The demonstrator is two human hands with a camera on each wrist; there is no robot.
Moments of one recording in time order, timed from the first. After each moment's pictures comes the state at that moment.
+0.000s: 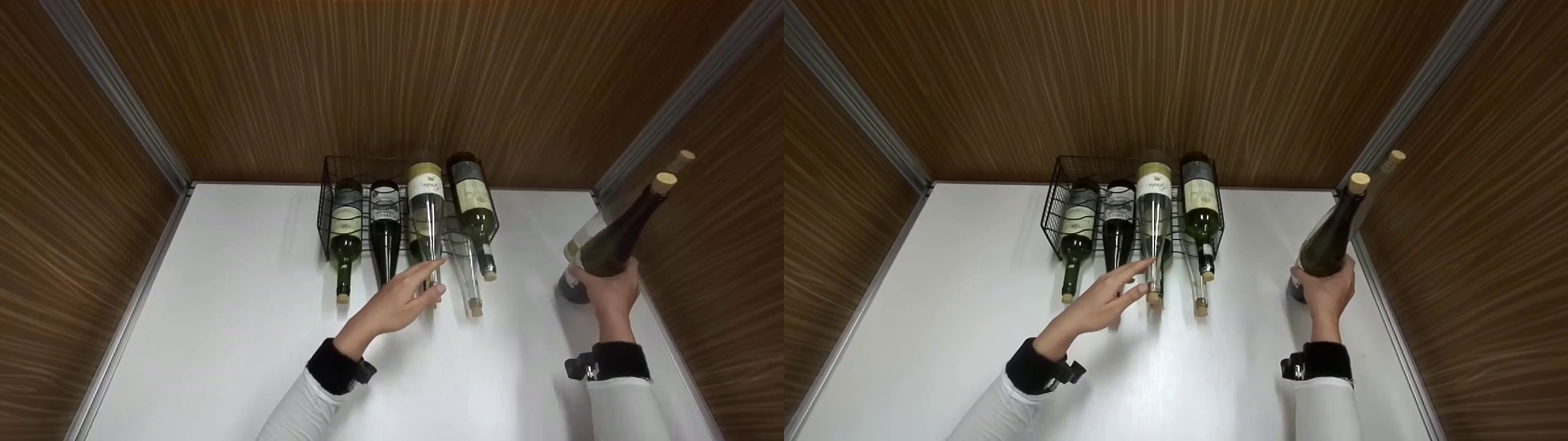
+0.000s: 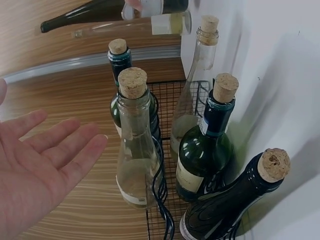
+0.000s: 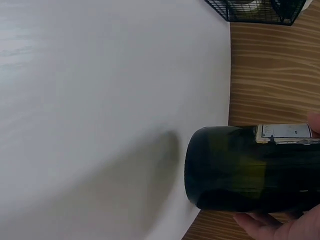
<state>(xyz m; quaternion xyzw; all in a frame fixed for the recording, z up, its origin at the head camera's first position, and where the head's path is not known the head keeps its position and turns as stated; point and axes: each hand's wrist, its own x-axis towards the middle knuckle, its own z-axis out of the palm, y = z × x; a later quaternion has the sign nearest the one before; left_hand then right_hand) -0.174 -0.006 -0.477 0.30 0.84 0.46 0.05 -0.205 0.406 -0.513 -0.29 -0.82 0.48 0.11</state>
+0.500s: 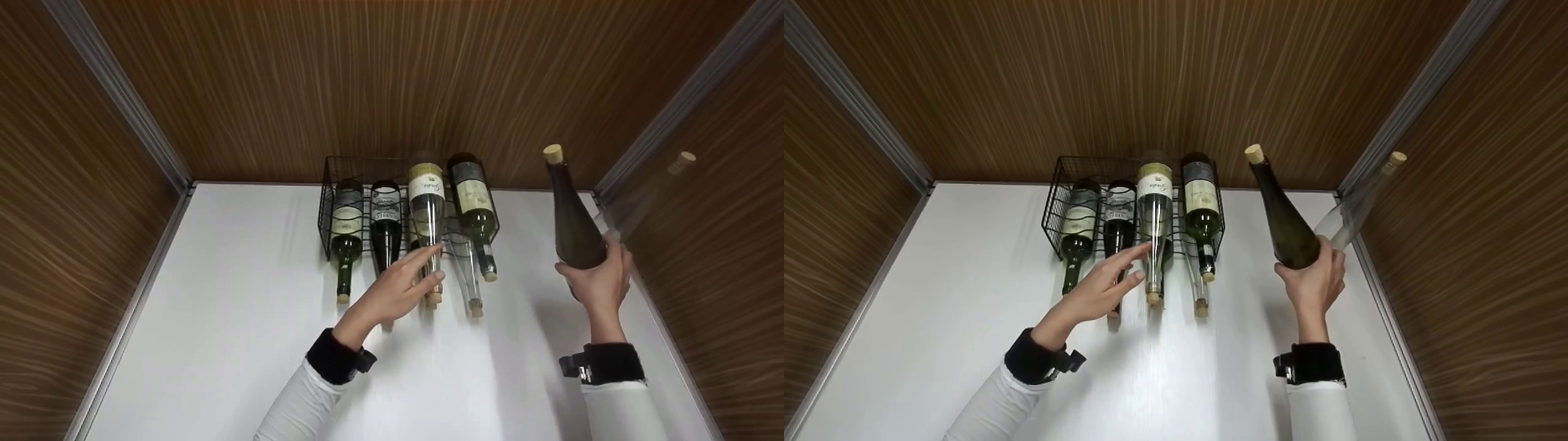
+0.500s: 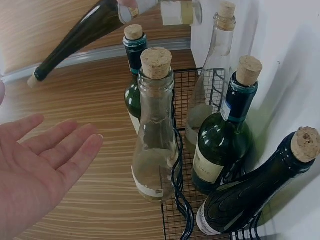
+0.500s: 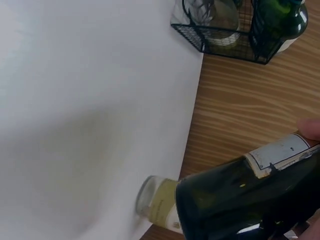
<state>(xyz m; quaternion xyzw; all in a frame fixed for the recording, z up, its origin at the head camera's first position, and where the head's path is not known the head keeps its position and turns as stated) -0.184 -0.008 -0.461 0.29 0.85 0.45 0.04 -0.204 0.368 -0.485 -0.18 -0.89 0.37 0.19</state>
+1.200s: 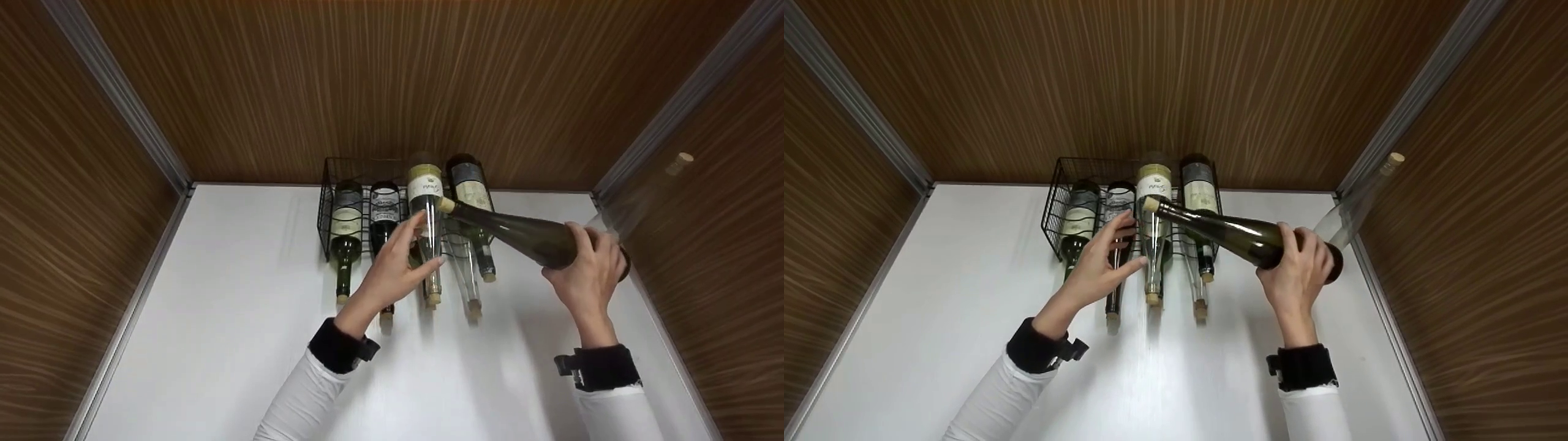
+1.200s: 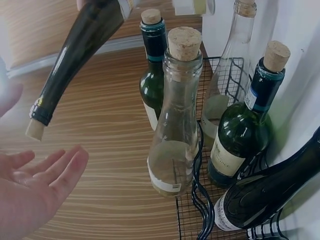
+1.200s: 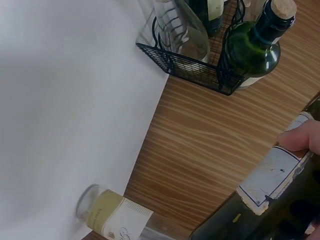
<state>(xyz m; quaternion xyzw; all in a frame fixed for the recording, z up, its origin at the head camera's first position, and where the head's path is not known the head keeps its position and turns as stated) -0.201 -0.002 -0.443 0.24 0.83 0.49 -0.07 -0.199 0.331 -0.463 -0.02 -0.92 0.22 0.31</state>
